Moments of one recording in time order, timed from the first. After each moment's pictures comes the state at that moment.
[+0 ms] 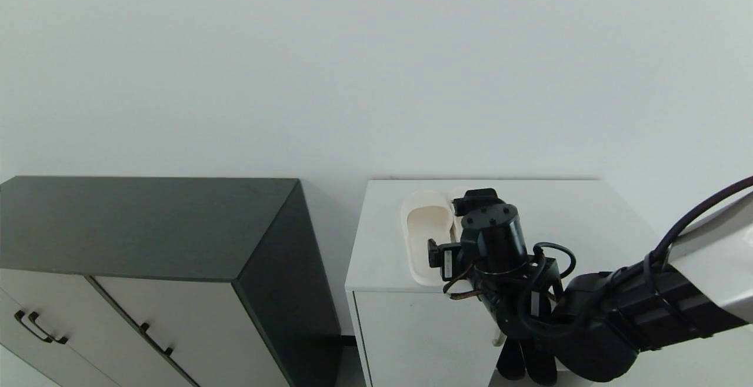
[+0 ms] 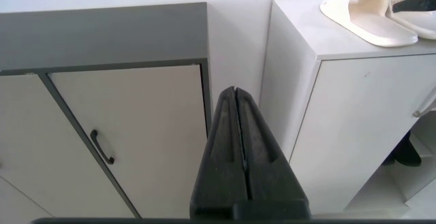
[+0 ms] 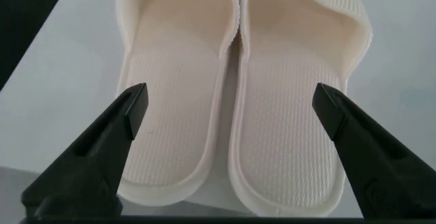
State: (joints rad) left arm 0.00 0.00 0.00 0.00 -0.04 0.04; right arm 0.82 2.02 -0.97 -0.68 -0.63 0.26
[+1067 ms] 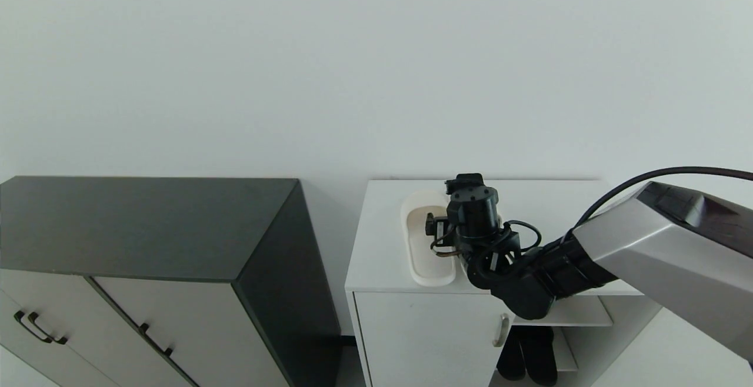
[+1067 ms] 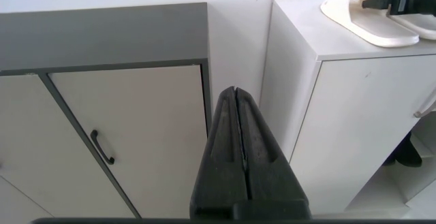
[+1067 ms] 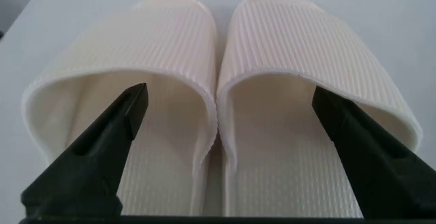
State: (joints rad) left arm 0.00 0.00 0.00 0.00 -0.04 0.04; right arm 0.69 2.26 -1.26 -0.74 -0.62 0.20
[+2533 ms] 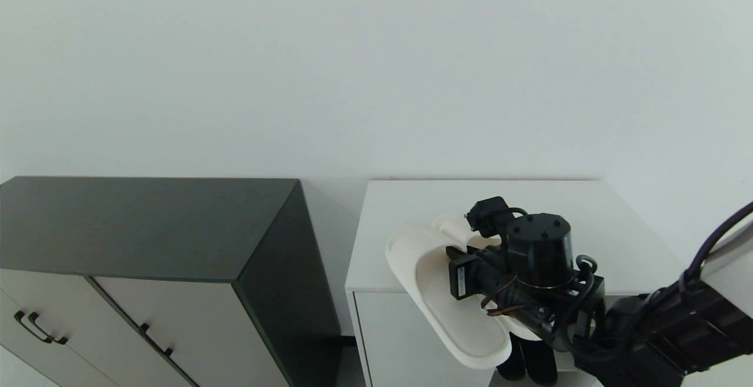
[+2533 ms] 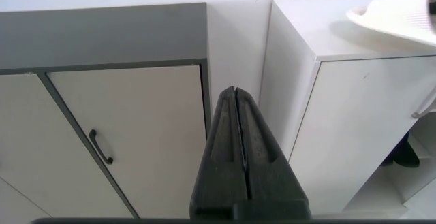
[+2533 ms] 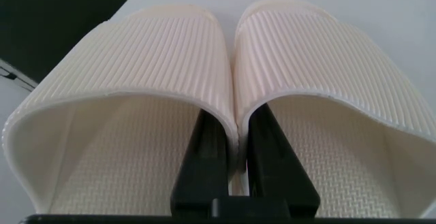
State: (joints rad) left arm 0.00 0.00 0.00 0.00 -0.04 0.03; right arm 0.77 1.96 -0.75 -0.94 -0.30 0.15
